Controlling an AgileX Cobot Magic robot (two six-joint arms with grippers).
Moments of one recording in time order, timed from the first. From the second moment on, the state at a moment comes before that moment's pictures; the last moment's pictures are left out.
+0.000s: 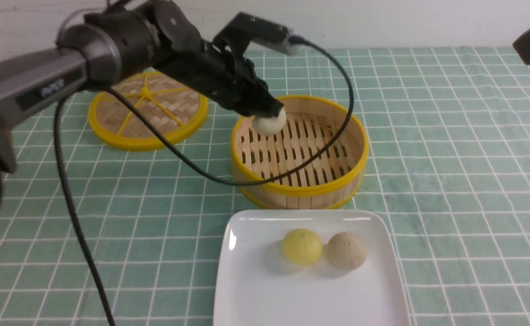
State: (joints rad) right arm 0.50 1.22 -1.59 -0.11 1.21 -0.19; left arm -0.37 1.97 -1.71 -0.56 0.69 0.71
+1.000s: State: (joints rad) right arm 0.50 1.22 -1.59 -0.11 1.17 -0.18; left arm -0.39 1.68 -1.33 -0.48 1.12 0.42
